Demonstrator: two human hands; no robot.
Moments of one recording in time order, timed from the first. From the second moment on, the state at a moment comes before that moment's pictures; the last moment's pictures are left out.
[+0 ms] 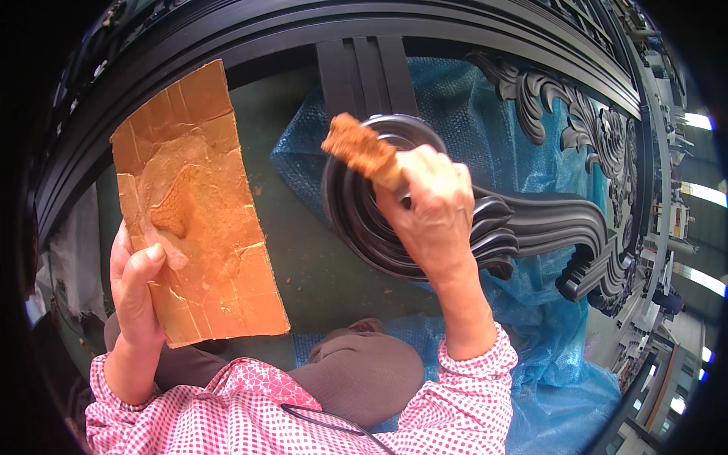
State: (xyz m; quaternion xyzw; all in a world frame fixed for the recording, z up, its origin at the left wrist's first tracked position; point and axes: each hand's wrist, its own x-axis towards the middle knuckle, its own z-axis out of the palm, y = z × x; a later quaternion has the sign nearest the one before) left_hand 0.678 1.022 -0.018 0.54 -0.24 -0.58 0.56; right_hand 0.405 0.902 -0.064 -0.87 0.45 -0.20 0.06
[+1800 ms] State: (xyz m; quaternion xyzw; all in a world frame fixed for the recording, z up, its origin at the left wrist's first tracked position) left_hand 0.685 1.024 -0.025 0.53 -0.24 -0.58 0.56; right_hand 0.374 0.905 -0.056 -0.84 0.51 -0.16 0.05
